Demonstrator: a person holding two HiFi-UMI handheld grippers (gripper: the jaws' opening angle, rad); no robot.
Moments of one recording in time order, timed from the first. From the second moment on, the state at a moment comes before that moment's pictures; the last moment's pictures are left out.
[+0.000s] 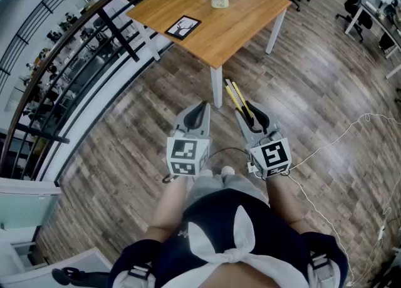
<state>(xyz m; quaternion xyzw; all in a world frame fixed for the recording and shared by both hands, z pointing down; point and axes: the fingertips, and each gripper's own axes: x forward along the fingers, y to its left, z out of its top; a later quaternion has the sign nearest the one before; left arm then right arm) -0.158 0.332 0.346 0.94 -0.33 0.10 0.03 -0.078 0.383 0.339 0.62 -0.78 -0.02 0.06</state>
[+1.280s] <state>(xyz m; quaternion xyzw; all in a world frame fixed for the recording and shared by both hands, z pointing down) -0.095 0.194 0.384 0.94 -0.33 0.12 0.06 -0.009 0.250 0.362 0.61 -0.79 0.00 0.08</state>
